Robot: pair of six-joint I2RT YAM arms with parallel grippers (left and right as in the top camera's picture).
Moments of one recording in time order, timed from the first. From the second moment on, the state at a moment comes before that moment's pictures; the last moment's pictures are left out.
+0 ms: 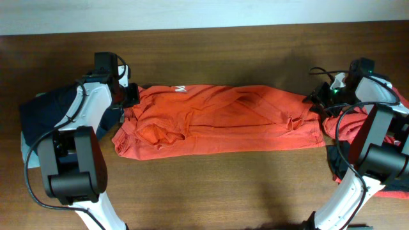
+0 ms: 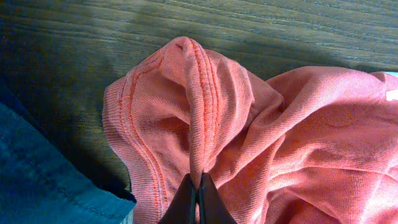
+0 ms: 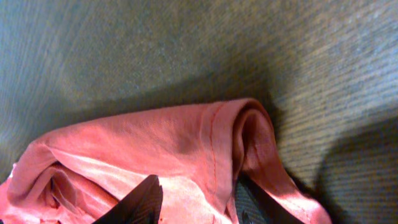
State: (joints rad) left arm 0.04 2.01 1.44 -0.66 0.10 -0.08; right arm -0.39 2.15 1.52 -0.84 -0.50 0.29
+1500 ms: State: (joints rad) left arm 0.04 2.01 1.44 -0.66 0.10 -0.08; right arm -0.43 2.15 1.49 -0.88 -0.51 0.19
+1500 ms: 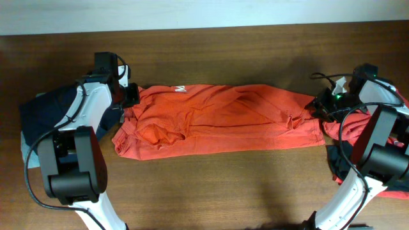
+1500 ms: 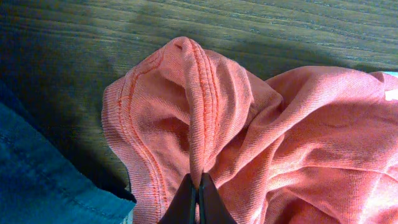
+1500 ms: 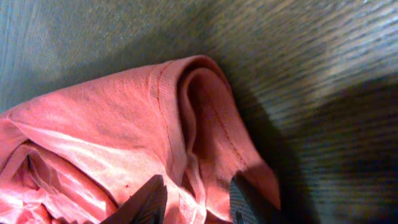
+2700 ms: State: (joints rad) left arm 0.04 2.01 1.44 -0.66 0.10 -0.08; right arm -0.45 2.15 1.49 -0.90 -0.58 0.07
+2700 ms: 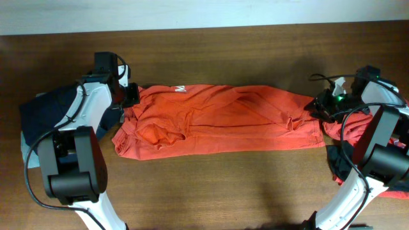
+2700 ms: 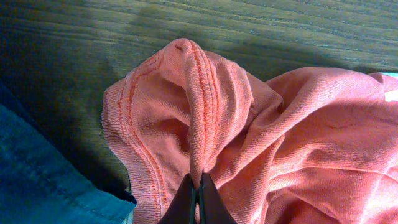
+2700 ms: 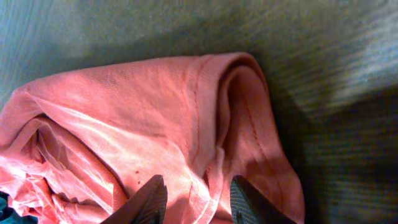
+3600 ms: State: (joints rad) left arm 0.04 2.01 1.44 -0.66 0.10 -0.08; right arm -0.41 2.15 1.46 -0.79 -0.57 0.06
